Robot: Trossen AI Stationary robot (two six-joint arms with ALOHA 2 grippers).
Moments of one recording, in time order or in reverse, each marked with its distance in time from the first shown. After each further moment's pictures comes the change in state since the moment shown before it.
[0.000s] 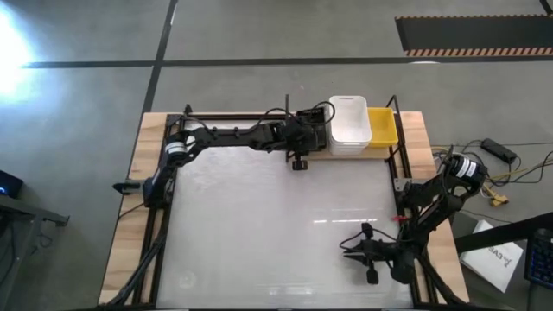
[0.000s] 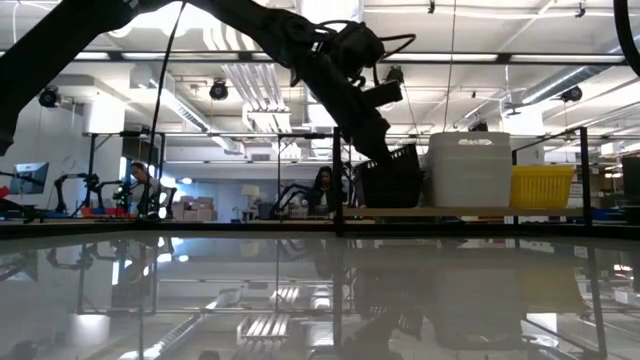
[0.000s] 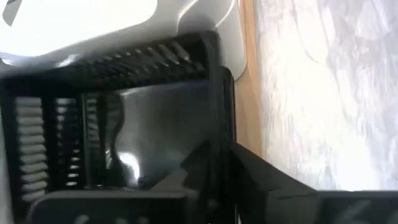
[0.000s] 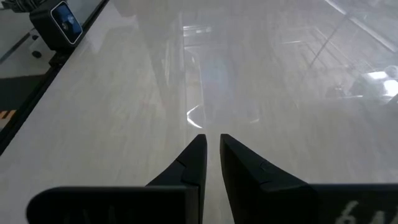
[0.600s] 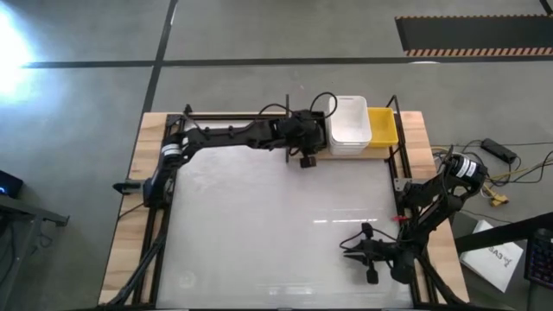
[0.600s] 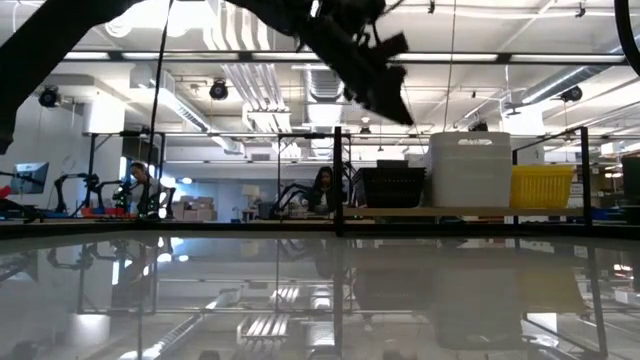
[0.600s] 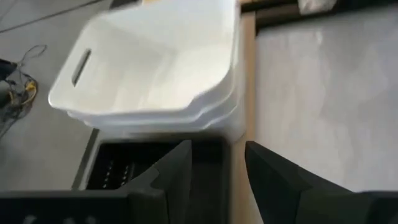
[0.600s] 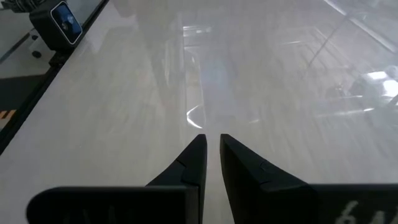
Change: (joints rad) left arm -0.041 -0.037 0.112 -0.019 -0.008 -0.098; right arm 0.000 0.001 0.000 0.000 0.002 0.000
